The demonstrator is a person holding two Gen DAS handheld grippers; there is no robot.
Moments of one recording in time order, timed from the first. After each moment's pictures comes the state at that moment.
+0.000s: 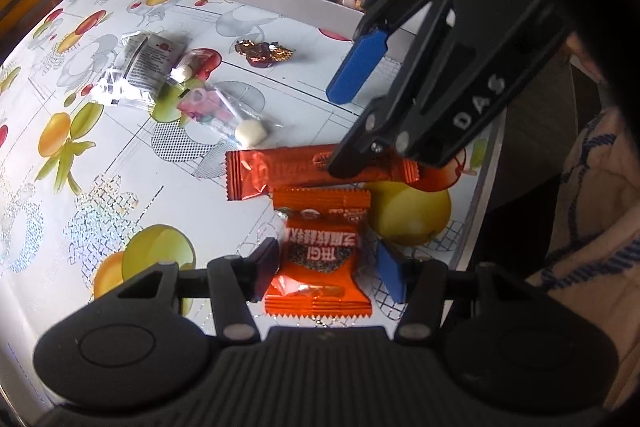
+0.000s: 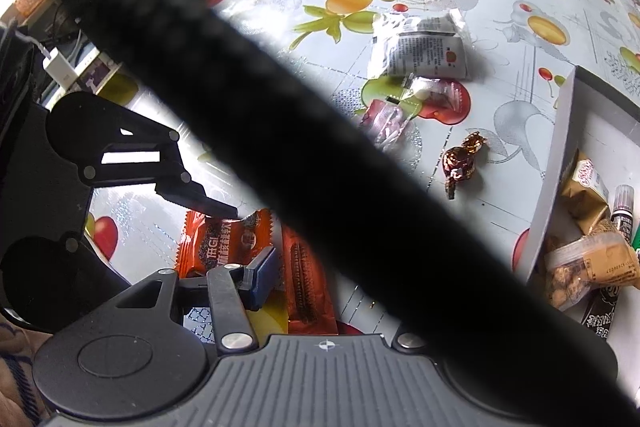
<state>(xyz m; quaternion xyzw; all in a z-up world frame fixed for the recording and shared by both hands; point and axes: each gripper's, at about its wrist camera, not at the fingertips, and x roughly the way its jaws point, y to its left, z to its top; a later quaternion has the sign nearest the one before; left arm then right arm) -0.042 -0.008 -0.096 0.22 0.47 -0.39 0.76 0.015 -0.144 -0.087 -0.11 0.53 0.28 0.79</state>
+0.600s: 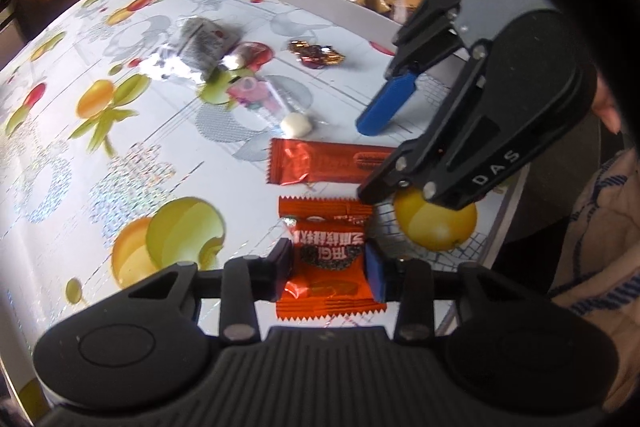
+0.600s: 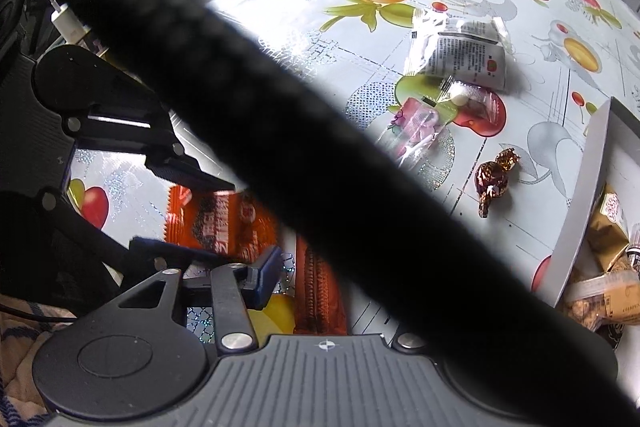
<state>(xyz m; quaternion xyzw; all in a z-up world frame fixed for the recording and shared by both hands) -0.045 0.015 -0.094 0.17 0.47 -0.33 0.80 0.012 -0.120 -0.100 -0.17 0.52 0.30 0.78</state>
